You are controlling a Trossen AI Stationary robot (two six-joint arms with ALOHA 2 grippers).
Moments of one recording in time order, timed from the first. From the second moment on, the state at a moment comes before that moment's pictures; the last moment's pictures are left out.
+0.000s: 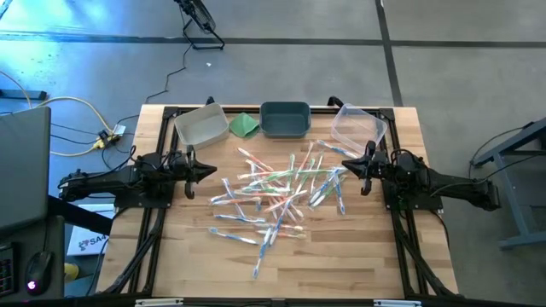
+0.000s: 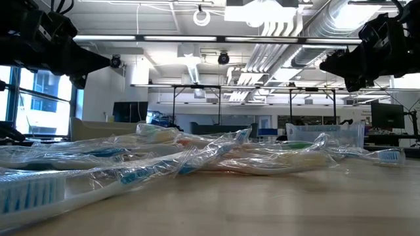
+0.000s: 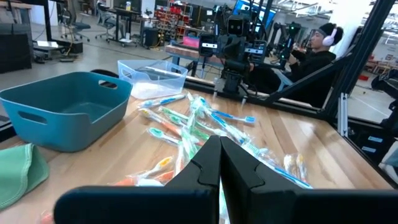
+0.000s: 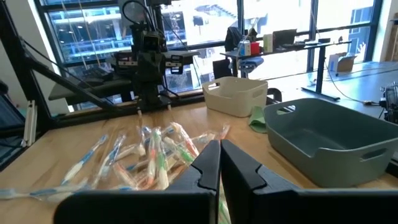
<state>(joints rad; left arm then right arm) 0.12 0.02 0.04 0.00 -0.04 -0.19 -0.21 0.06 0.01 0.07 0.02 0.13</state>
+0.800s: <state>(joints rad) 0.12 0.02 0.04 0.00 -0.04 -0.19 -0.20 0.24 0.18 0.04 0.05 0.05</state>
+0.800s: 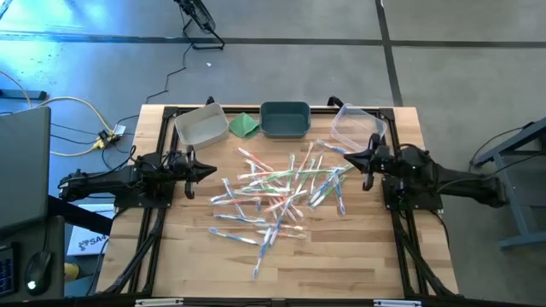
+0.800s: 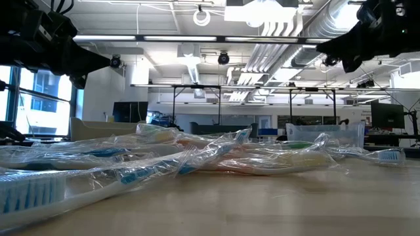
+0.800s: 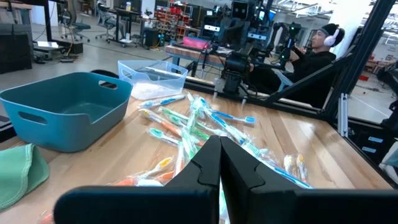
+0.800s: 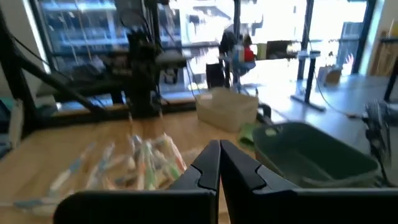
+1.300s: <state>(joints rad) 0.12 0.02 0.04 0.00 -0.04 -0.19 -0.20 0.60 0.34 0.04 0.08 0.06</state>
